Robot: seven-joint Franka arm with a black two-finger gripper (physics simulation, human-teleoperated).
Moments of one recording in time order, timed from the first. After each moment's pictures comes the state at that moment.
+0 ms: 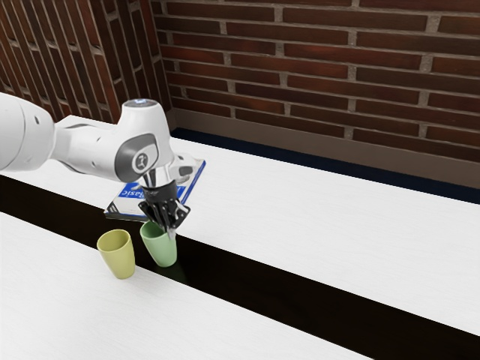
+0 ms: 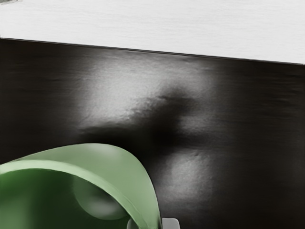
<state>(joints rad) -0.11 0.20 0.11 -2.07 -0.04 2.21 -0.05</state>
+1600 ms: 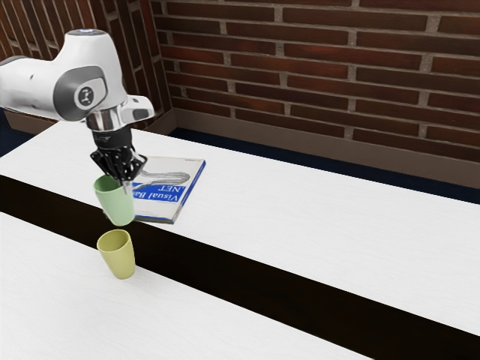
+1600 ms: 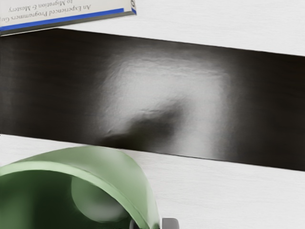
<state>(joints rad) -0.07 -0.08 0.14 -2.01 0.04 1.90 -0.06</state>
